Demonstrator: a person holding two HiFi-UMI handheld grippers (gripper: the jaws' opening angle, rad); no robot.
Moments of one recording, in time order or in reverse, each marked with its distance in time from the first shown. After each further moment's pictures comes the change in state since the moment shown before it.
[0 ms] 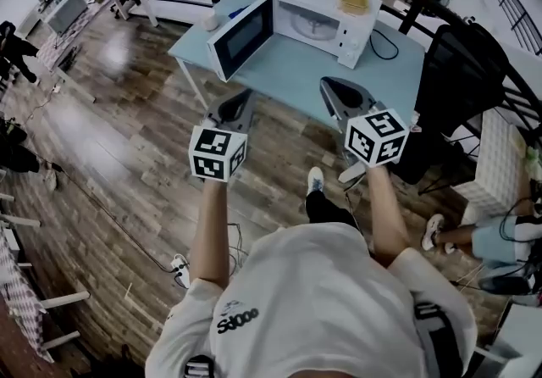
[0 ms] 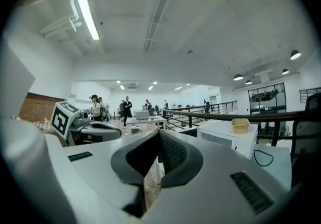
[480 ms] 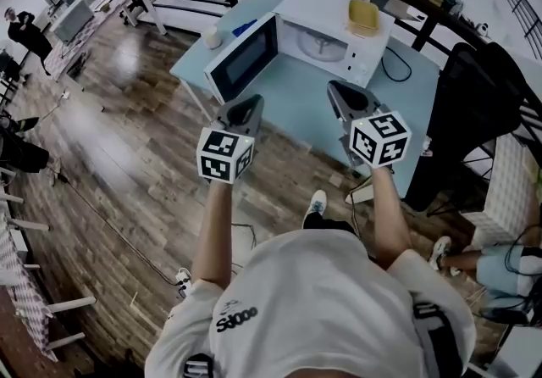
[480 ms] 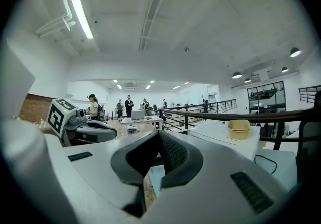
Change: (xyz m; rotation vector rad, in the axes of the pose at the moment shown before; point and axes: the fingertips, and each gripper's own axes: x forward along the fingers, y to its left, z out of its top) left arm 0.123 0.040 0.010 0.004 0.049 -0.019; right arm 0.080 -0.115 0.003 0.005 0.015 -0.009
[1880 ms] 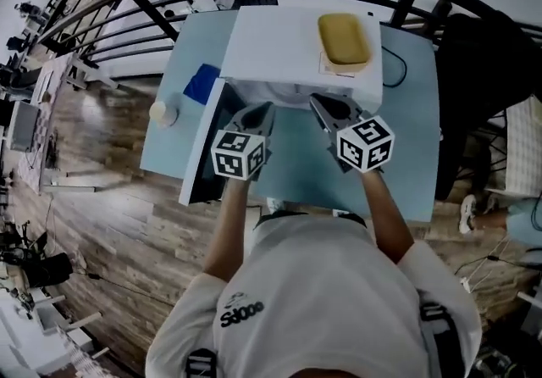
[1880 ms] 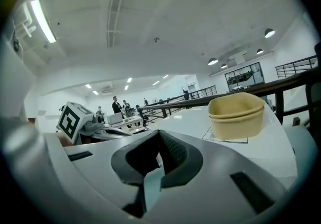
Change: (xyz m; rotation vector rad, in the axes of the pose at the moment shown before) left arm 0.370 0.105 -0.037 -0.103 0.175 -0.355; right arm 0.213 -0.240 -0.068 0.218 0.027 -0.179
